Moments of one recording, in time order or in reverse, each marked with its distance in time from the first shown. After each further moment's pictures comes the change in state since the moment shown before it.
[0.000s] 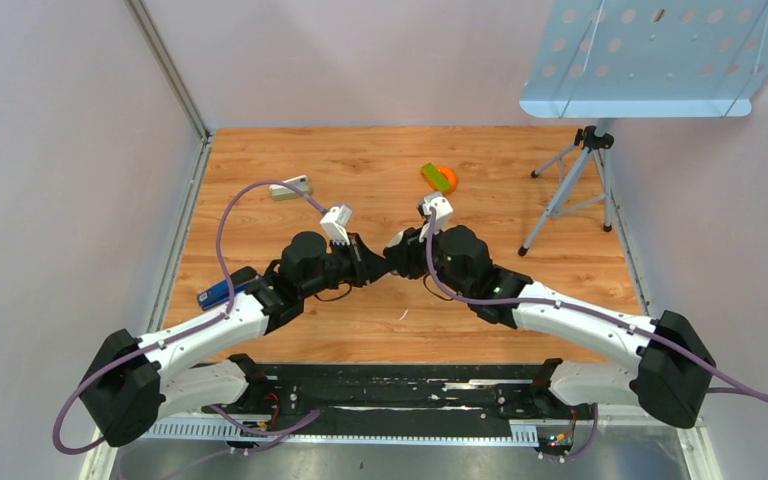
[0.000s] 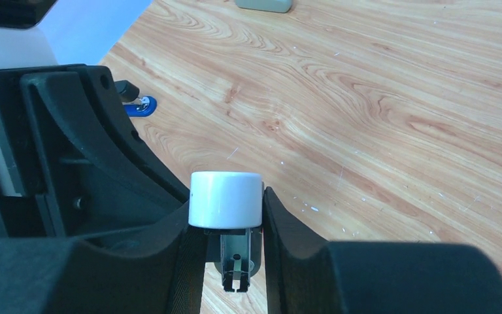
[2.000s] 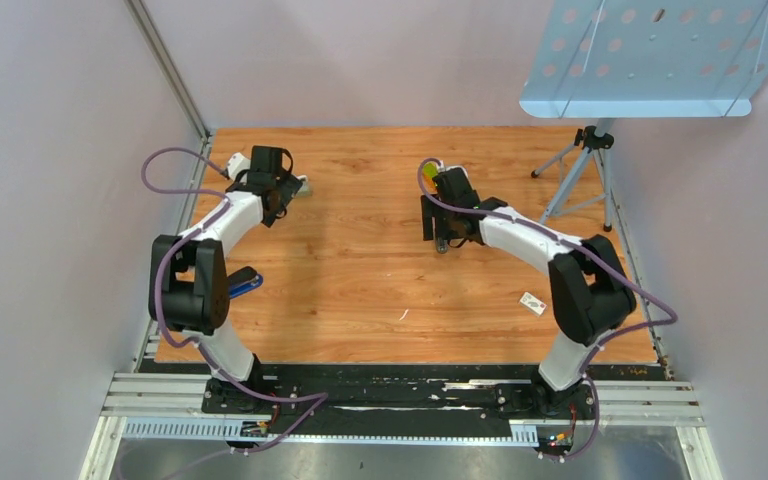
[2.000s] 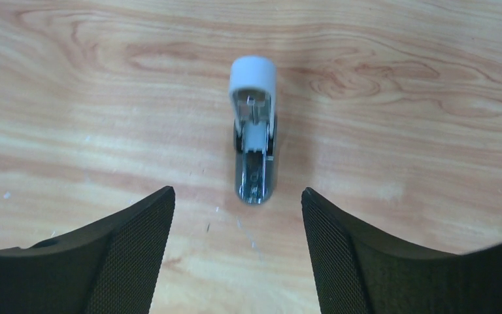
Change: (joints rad) left arm 0.632 0.586 0.582 -0.578 -0.496 -0.221; right arm -0.403 0.574 0.438 -0.527 0.057 -0.030
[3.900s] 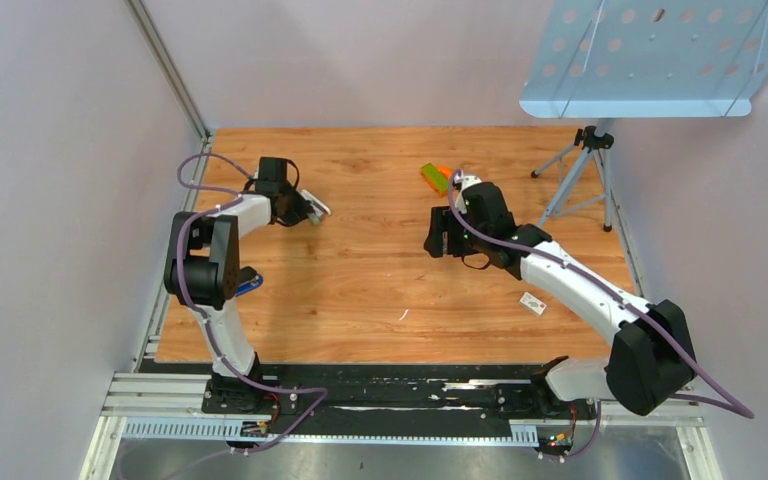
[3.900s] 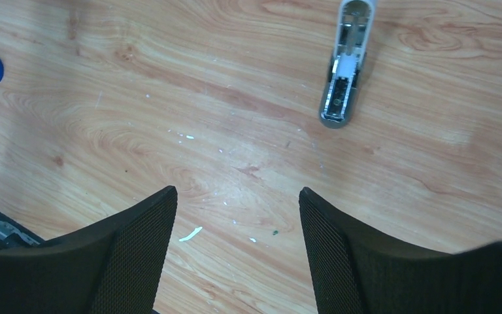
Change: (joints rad) left arm 0.047 0.251 0.039 0.175 0.338 0.142; right arm 0.017 -0.449 -0.233 -0.010 -0.253 0.023
